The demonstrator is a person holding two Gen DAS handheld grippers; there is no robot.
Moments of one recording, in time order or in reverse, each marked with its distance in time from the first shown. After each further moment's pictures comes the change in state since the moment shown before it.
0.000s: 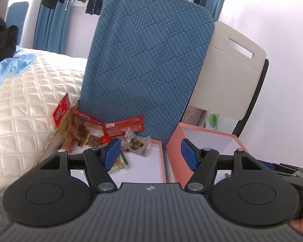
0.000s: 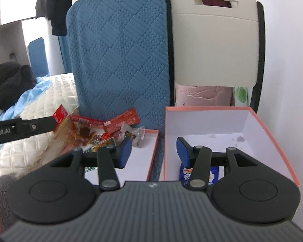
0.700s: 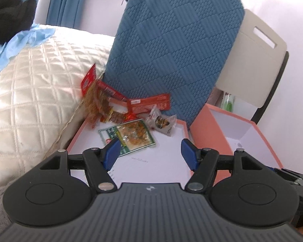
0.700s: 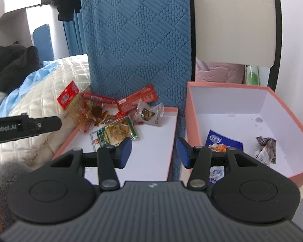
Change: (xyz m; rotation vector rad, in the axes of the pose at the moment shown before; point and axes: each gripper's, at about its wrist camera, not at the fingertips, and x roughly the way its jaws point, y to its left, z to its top) left arm 0.013 0.065 -0.032 -0.069 0.092 0.059; right arm 0.025 0.049 -0.046 -0.006 0.073 0.022
